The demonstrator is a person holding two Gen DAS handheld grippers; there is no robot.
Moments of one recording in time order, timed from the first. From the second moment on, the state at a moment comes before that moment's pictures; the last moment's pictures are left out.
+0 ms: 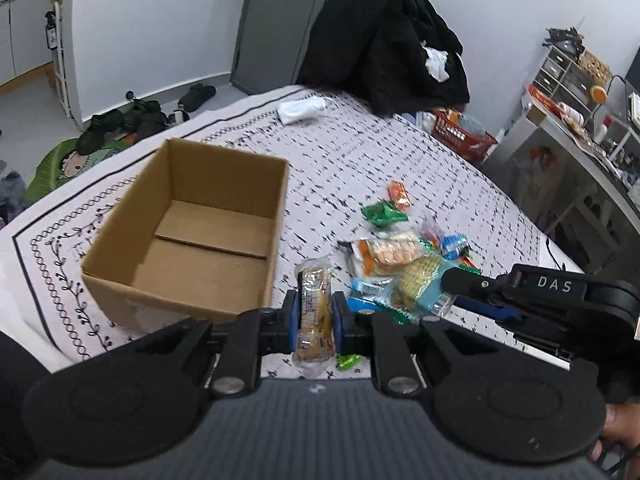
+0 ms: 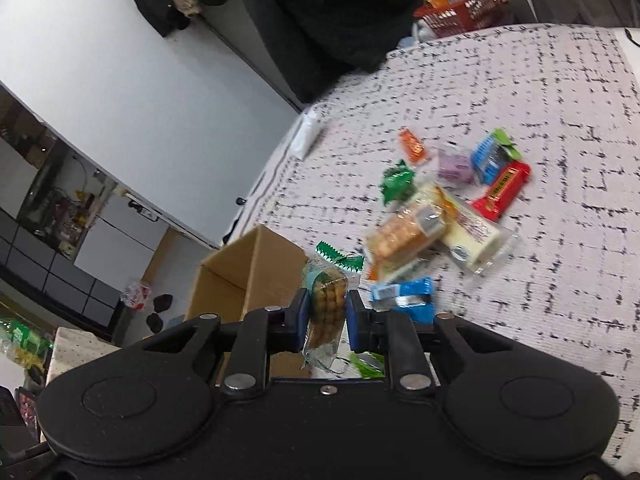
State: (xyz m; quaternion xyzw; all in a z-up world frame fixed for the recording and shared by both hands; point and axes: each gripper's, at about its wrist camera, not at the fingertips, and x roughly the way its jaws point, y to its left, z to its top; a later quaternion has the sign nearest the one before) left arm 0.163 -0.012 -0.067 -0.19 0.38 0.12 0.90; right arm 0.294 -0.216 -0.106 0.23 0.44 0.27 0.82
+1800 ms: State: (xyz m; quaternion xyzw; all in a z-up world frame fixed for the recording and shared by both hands) left arm 0.177 0.132 -0.101 -0.26 0.41 0.19 0.85; right arm 0.285 -0.050 -0.127 0.14 0.47 0.37 0.79
